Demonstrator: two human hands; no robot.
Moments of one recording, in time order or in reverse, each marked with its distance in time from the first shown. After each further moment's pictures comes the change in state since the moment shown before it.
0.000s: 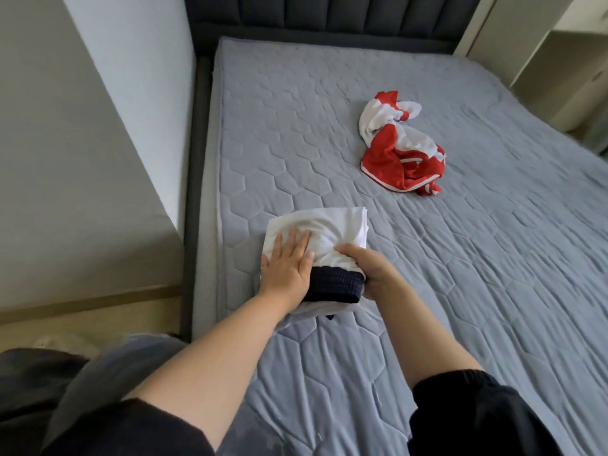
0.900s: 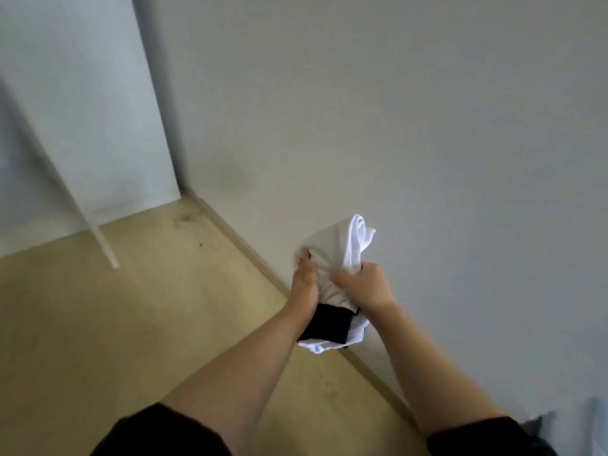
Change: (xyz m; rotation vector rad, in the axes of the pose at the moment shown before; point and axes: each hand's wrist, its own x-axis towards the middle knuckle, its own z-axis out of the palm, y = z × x) left_hand -0.251 -0.350 -0.390 -1.217 1.044 -0.439; right_hand -0.141 0.076 0.639 -0.992 -0.722 -0.612
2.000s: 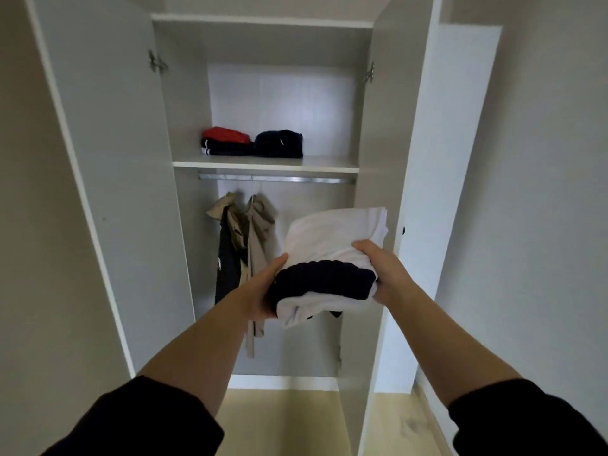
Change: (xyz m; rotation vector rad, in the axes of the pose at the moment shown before) left_hand -0.254 0.712 -0.499 -0.305 0.376 0.046; right_hand -0.133 -0.811 0.255 0.580 -0.898 -0.188
